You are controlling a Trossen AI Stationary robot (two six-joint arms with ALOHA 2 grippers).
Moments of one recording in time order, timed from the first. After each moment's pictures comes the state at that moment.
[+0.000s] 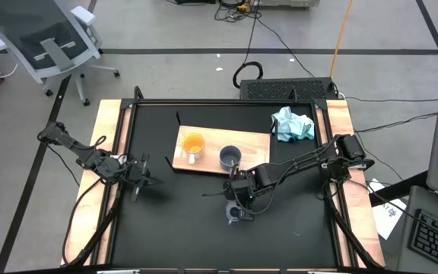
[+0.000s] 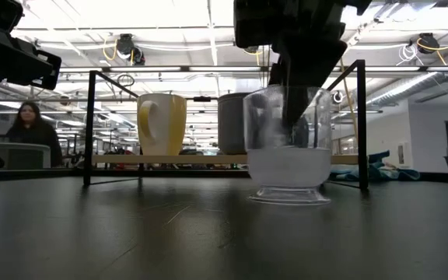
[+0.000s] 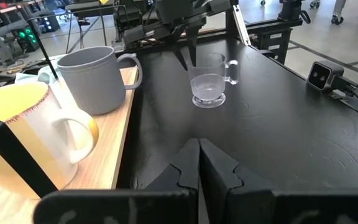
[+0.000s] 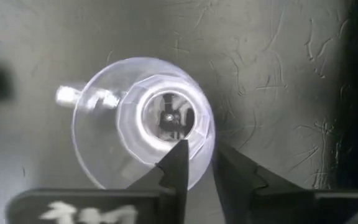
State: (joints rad) left arm -0.52 0.22 0.12 -0.17 -0.32 0.02; right arm 0.26 1.86 1.39 -0.76 -0.10 0.35
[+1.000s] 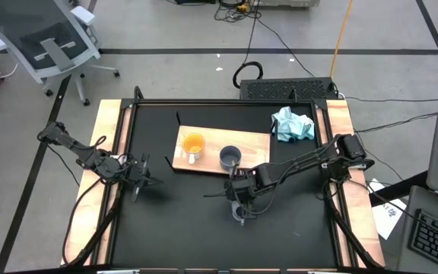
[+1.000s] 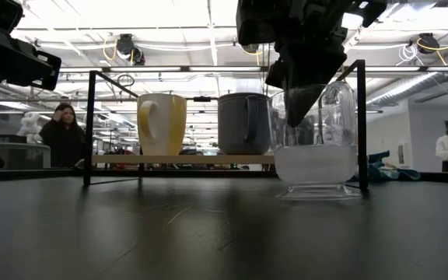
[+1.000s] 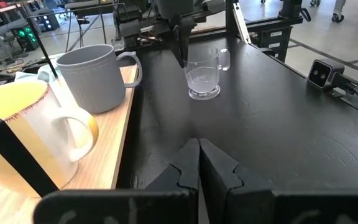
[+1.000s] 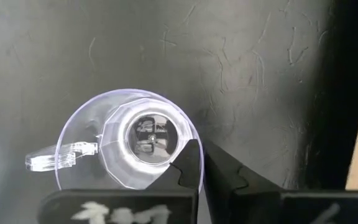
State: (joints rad) left arm -0.52 0.22 0.12 -0.18 -0.32 0.02; right arm 0.26 1.85 1.39 -0.79 -0.04 0.25
